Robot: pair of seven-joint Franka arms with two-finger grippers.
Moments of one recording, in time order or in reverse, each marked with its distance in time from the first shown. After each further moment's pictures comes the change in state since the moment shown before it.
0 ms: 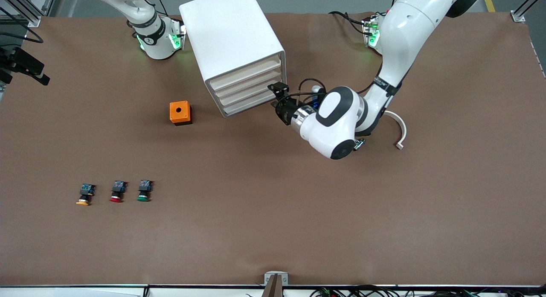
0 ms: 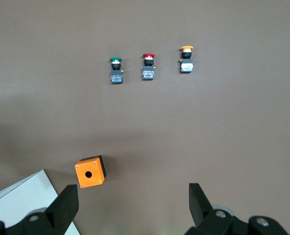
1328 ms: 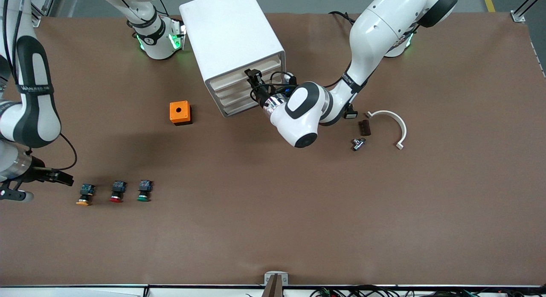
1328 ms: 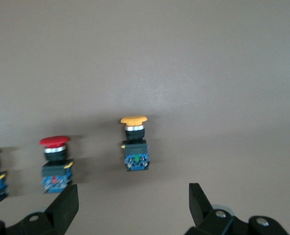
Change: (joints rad) left arm -0.131 0.080 0.000 0.020 -0.134 -0.002 -0.036; right arm -0.169 0.694 -0.010 0.025 -0.004 0.741 -0.091
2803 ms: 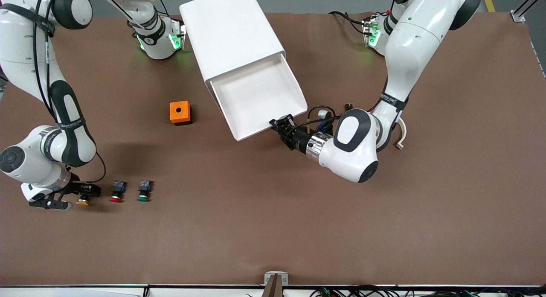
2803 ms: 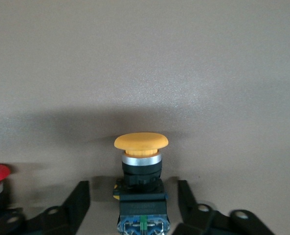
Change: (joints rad) left arm 0.137 0.000 0.131 0.124 0.042 0.070 0.137; right arm -0.023 0.233 0.028 0.012 0.059 0.234 -0.084
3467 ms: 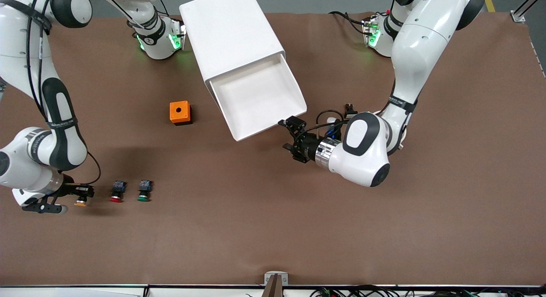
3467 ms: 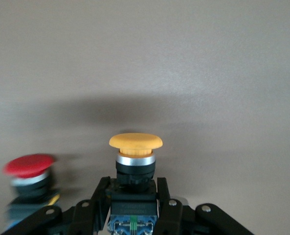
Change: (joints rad) left arm 0.041 -0.003 0.007 0.029 0.104 0.004 0.061; right arm 0.001 -0.050 0.007 0.114 0.044 -0.262 -0.005
